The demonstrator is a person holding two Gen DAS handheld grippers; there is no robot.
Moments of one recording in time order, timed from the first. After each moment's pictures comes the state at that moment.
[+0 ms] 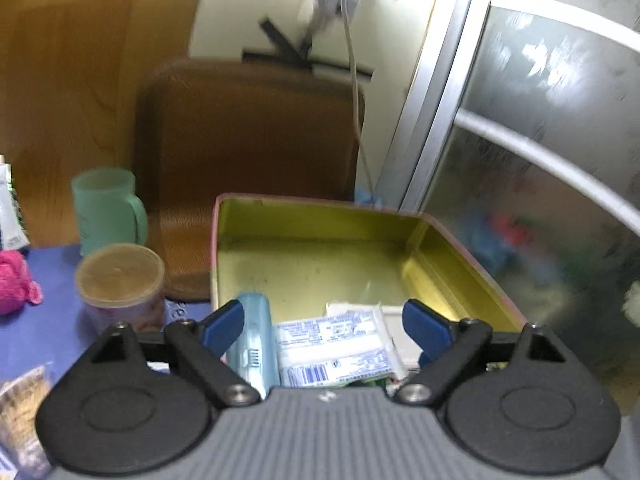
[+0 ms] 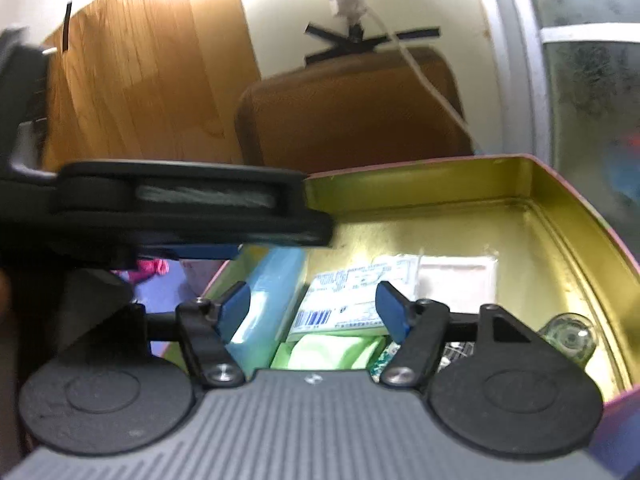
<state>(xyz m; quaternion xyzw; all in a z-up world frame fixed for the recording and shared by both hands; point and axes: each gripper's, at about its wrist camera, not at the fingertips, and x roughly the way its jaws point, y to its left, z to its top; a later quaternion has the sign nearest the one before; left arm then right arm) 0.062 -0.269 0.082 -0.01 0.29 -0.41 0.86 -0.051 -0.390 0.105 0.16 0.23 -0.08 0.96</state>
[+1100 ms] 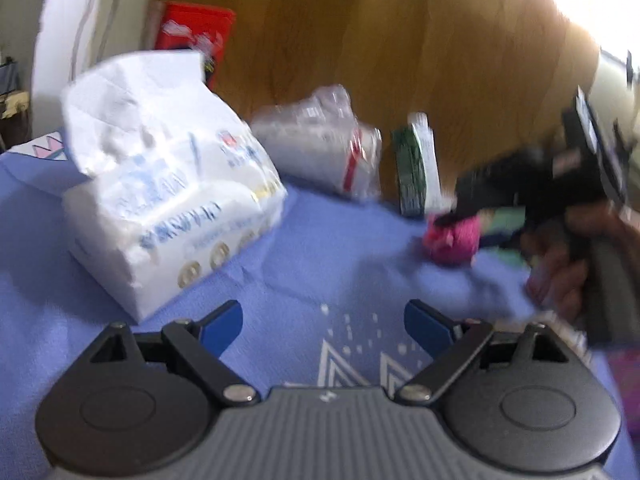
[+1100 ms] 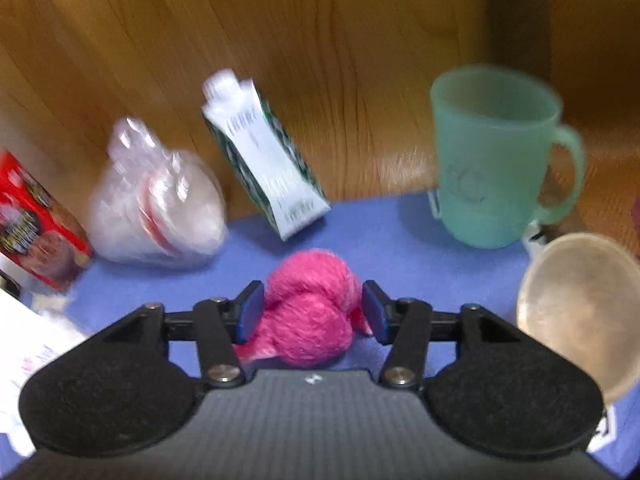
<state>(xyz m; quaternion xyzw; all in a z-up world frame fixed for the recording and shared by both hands) 0.112 0.028 0.000 -0.13 0.28 -0.09 0.95 0.256 -0.200 0.060 0.19 0.46 0.01 0.86</state>
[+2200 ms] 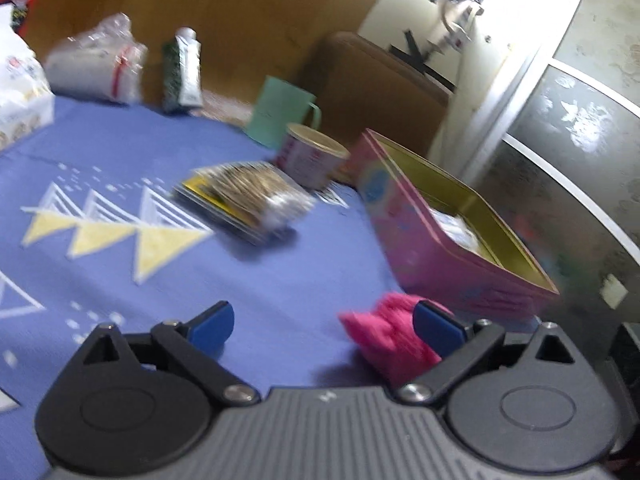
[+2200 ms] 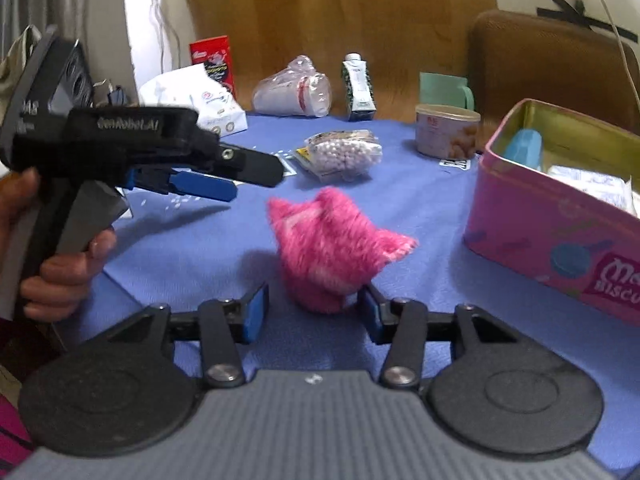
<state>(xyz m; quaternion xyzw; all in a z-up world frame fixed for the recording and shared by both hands) 0.002 -0.057 0.003 -0.12 0.35 -0.37 0.85 -0.115 -0.257 0.066 0.01 0.33 0.15 0.93</state>
